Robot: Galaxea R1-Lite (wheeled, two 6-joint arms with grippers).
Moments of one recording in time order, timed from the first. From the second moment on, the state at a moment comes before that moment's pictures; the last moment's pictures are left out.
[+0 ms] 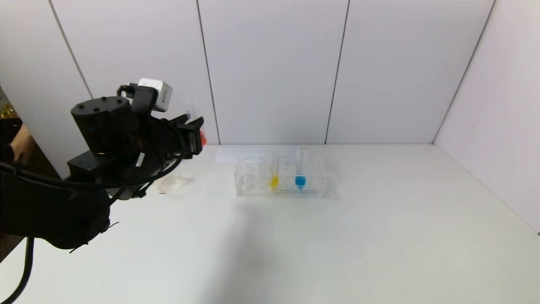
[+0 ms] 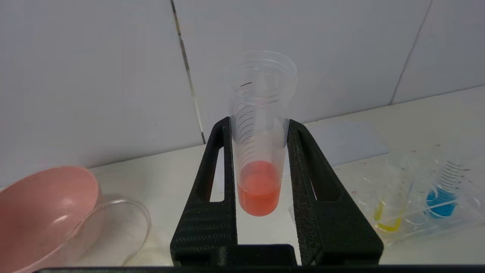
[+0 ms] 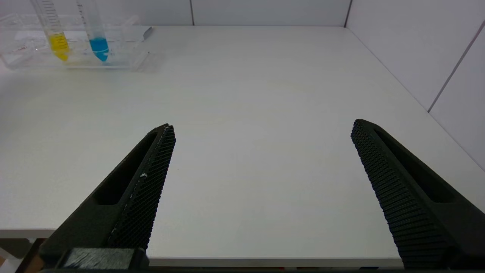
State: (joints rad) left arm -0.38 1.74 -0.79 -1.03 0.14 0.05; right arm 0.00 0.00 0.00 0.00 0.00 0.01
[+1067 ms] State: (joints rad) left arm 0.15 1.60 -0.68 -1.00 -0.11 0.04; right arm 0.00 0.00 0.00 0.00 0.00 0.01
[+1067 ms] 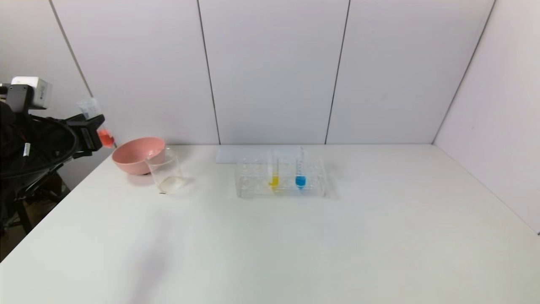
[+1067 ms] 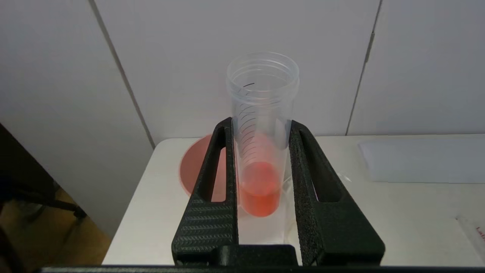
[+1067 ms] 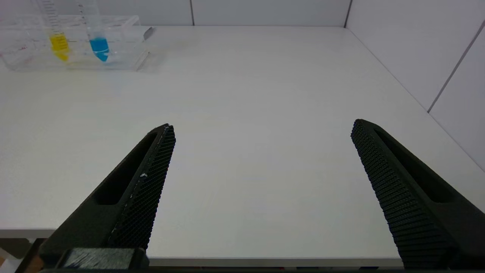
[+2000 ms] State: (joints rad) left arm 0.22 1.63 -0.64 -1.01 -0.18 0.04; right arm 0.00 0.00 0.00 0.00 0.00 0.01
